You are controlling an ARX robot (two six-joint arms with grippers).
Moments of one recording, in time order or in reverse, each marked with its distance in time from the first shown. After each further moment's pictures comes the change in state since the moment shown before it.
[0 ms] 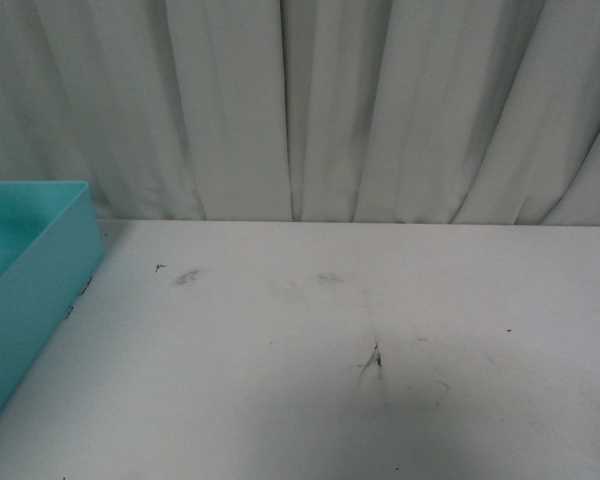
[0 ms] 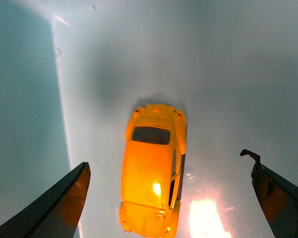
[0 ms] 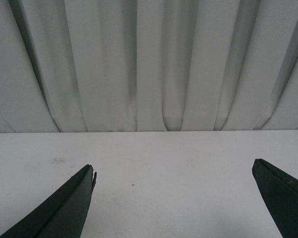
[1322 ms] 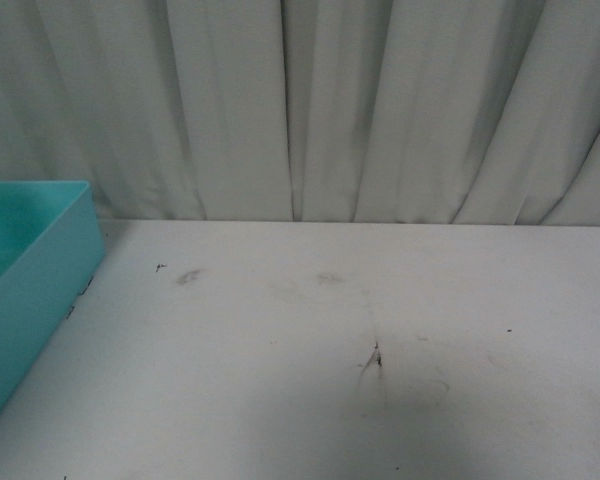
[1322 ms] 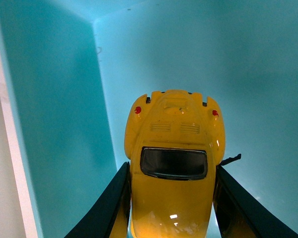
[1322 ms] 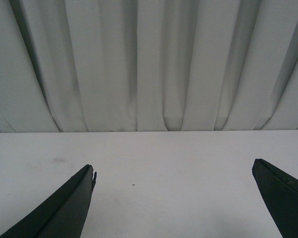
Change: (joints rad) left arm 0.006 -0.080 0.027 -0.086 -0.073 0.085; right arm 0.000 0.000 0.000 0.000 0.000 0.000
